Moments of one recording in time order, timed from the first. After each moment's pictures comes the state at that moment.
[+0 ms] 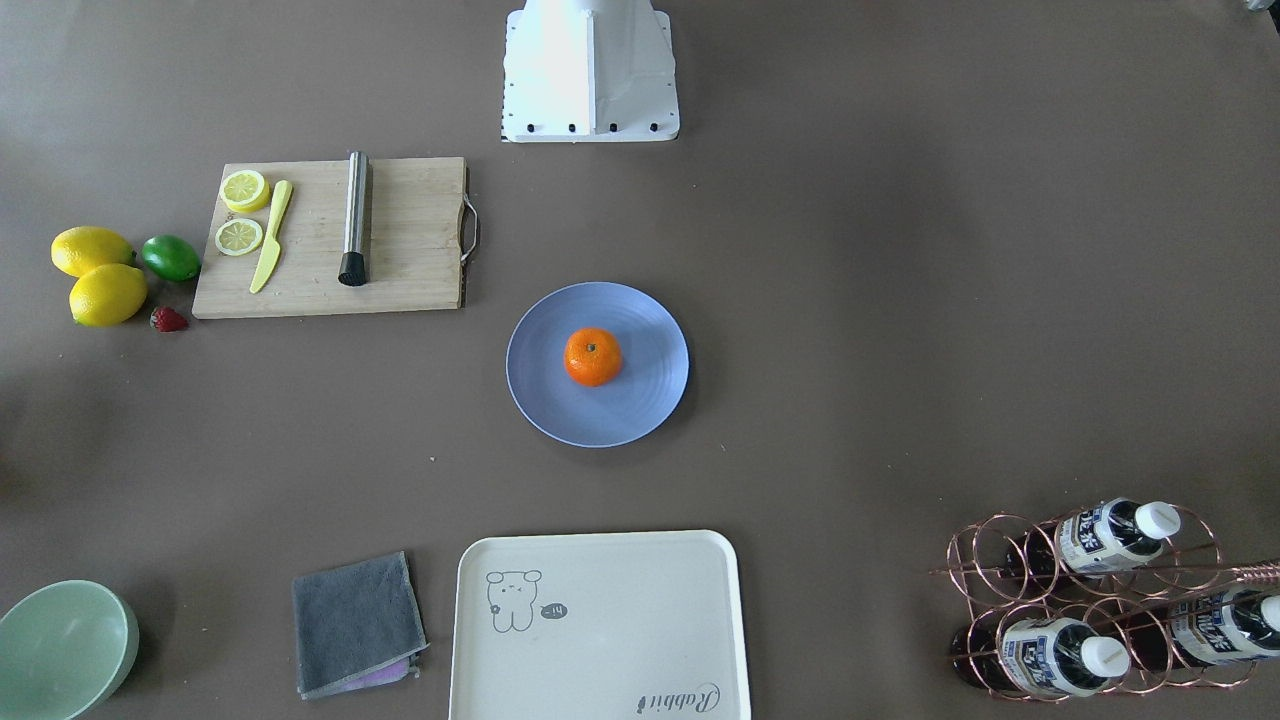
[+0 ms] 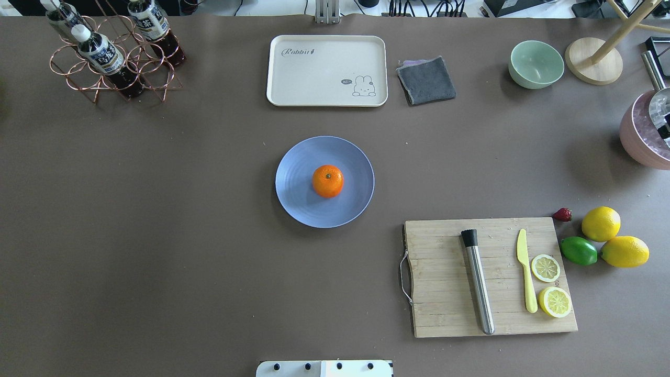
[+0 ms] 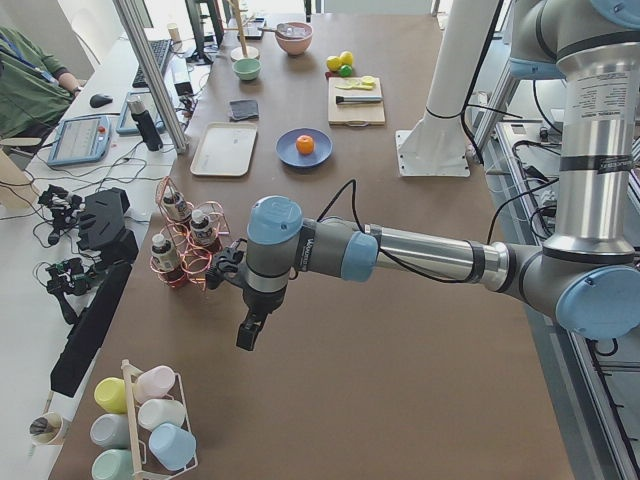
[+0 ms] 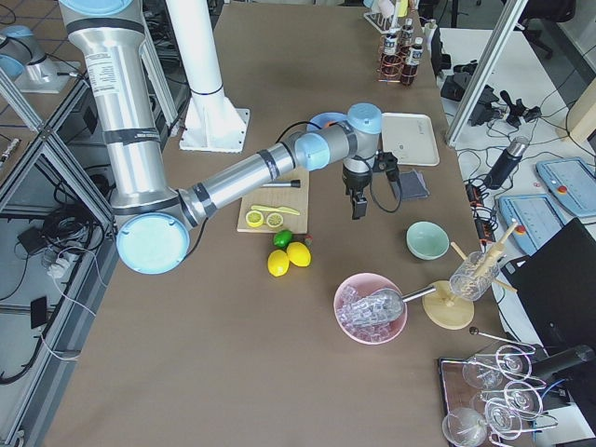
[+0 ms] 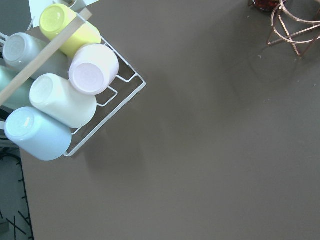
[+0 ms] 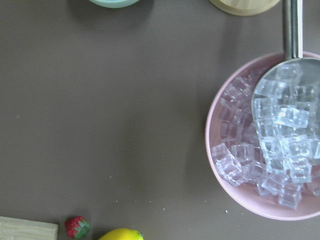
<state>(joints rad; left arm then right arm) -1.65 -1.53 -1.75 -1.63 -2.20 0.21 1.41 -1.55 1.84 -1.68 2.30 0.12</state>
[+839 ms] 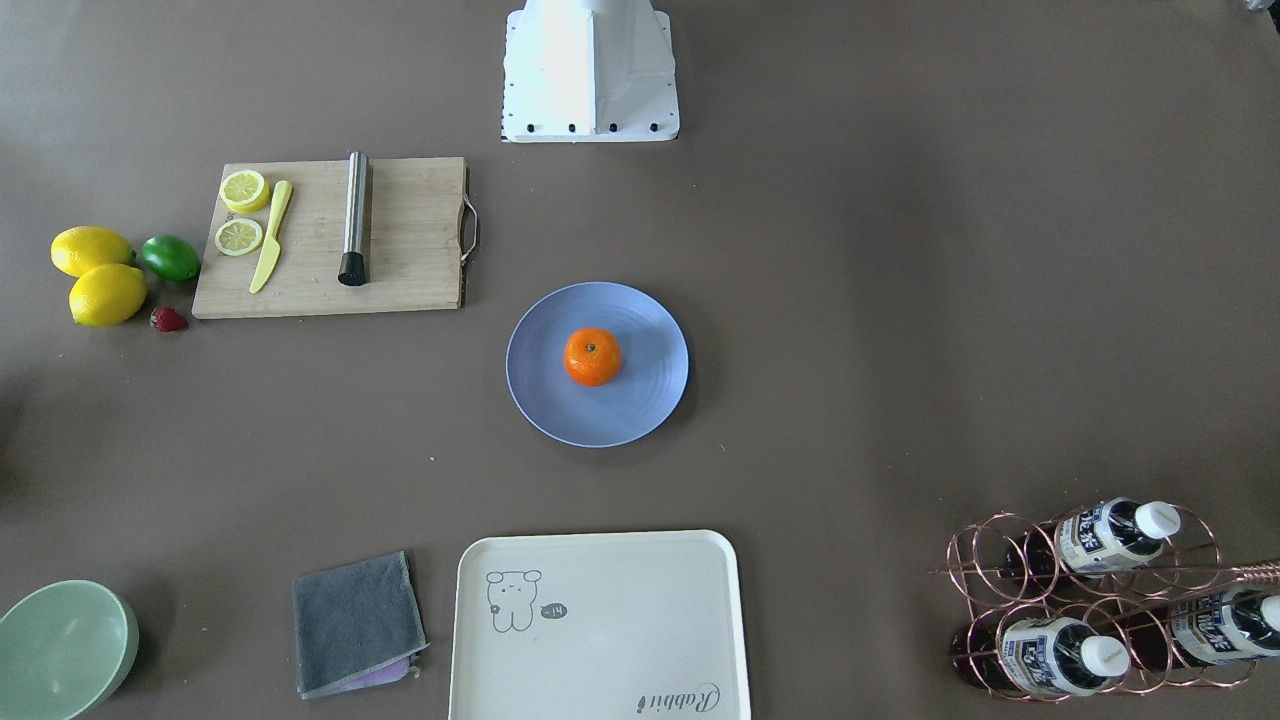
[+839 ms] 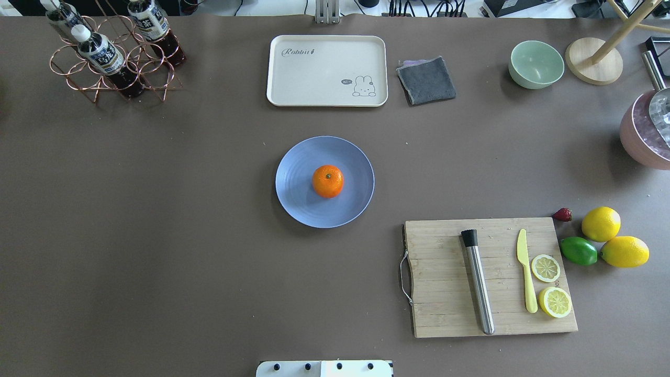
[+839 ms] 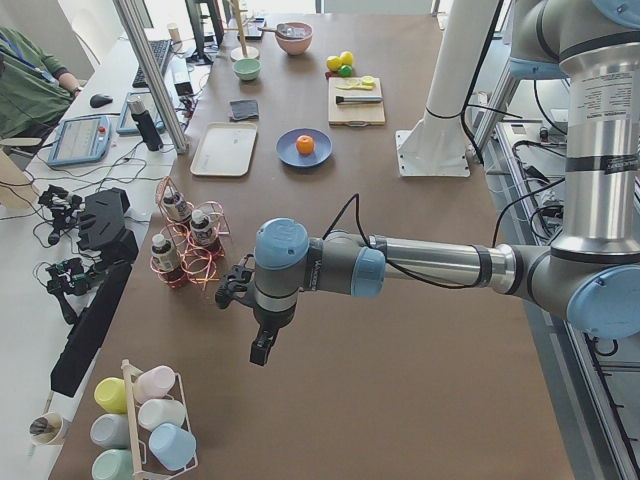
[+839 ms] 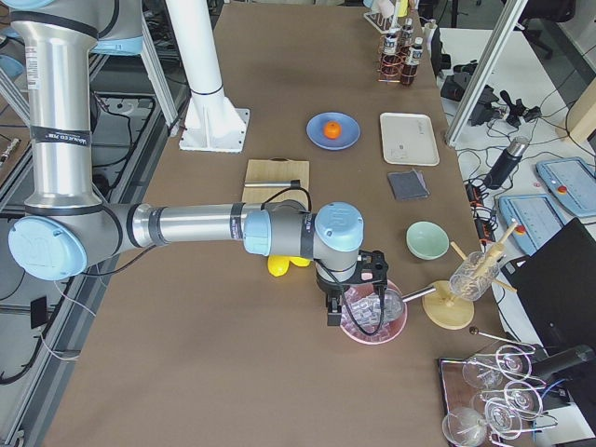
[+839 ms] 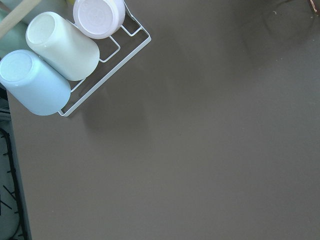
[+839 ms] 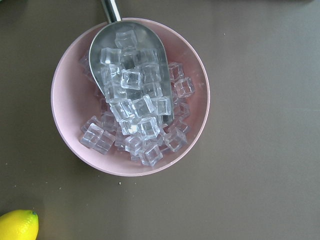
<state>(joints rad) -1.65 -1.51 -1.72 -1.64 -2.24 0.23 1.65 -1.60 1.71 -1.68 2.33 -0.08</state>
